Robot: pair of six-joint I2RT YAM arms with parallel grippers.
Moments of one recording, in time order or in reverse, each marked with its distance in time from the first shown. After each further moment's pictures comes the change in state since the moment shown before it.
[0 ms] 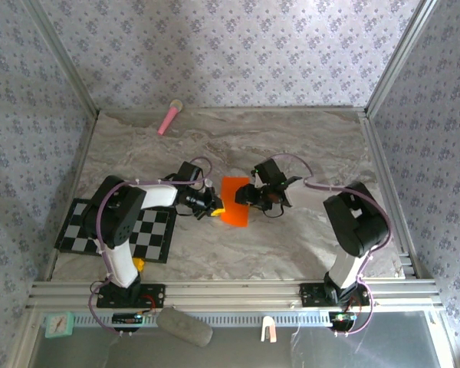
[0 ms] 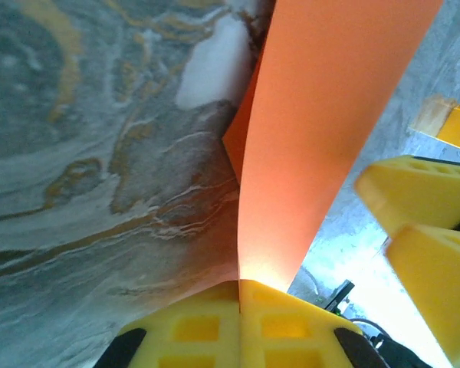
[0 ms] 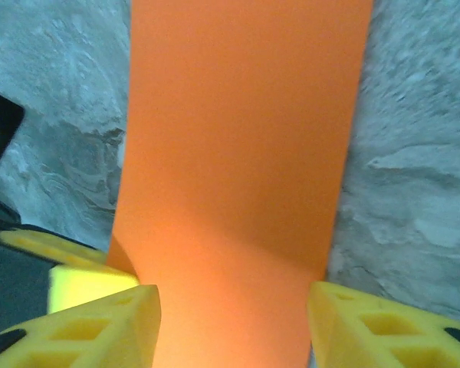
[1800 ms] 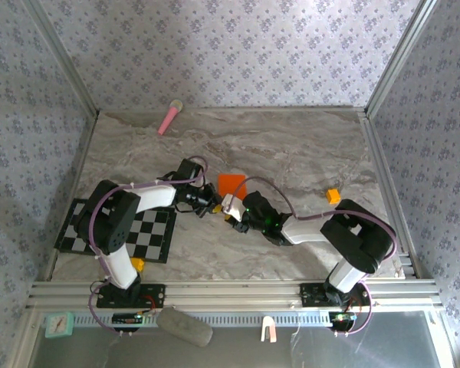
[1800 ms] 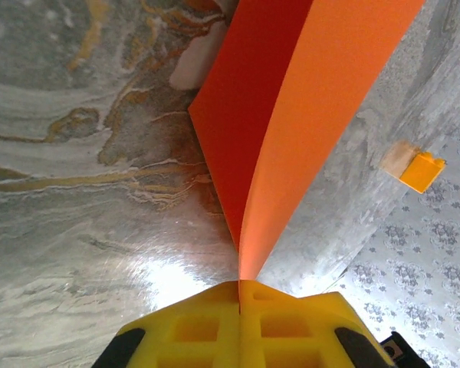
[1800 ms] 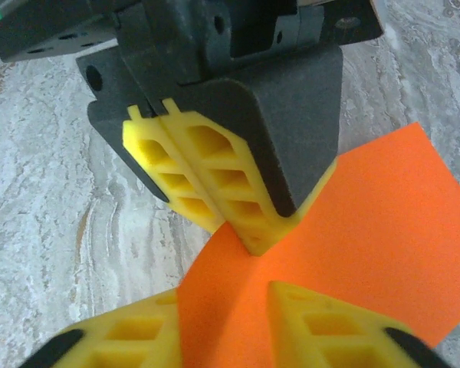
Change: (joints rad) left arm -0.020 -0.068 0.009 -0.027 -0.059 -0.216; right arm 0.305 -0.079 -0.330 0.618 0.339 -1.013
